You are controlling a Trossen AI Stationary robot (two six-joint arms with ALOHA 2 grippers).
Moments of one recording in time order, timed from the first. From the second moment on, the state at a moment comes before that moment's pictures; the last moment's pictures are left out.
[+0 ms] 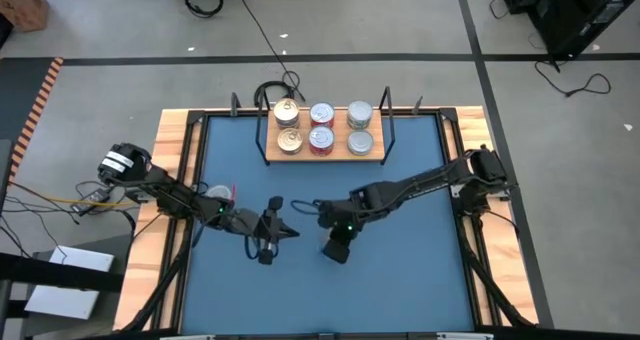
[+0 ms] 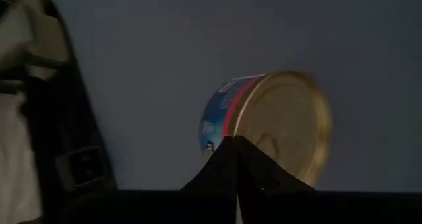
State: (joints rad) left arm -0.36 1.47 0.44 0.64 -0.24 -0.01; right arm 0.19 1.86 1.41 -0.61 -0.26 0.71
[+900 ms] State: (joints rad) left arm -0.43 1.47 0.47 0.62 -0.26 -0.07; right arm 0.19 1.86 1.41 -0.67 -0.16 0.27
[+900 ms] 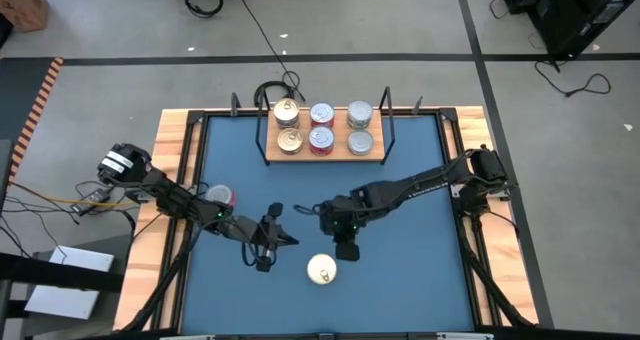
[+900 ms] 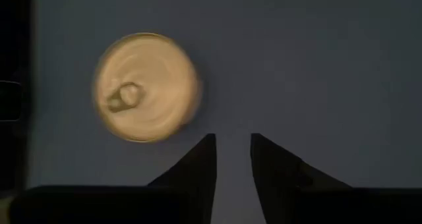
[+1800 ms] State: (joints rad) left arm -0.43 1.47 0.47 0.61 -0.31 -0.11; right arm 0.26 1.87 1.16 -0.21 -0.22 0.49
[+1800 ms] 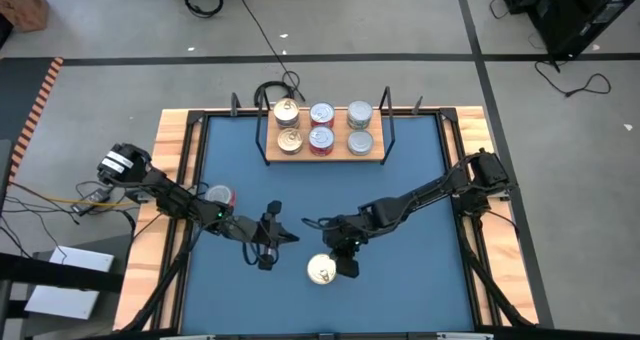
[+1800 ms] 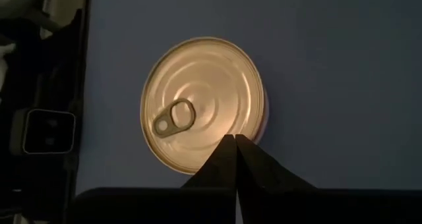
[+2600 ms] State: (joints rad) left arm -0.43 1.47 0.47 0.61 -0.31 -0.12; right arm 0.25 1.90 1.14 -0.13 -0.23 0.49
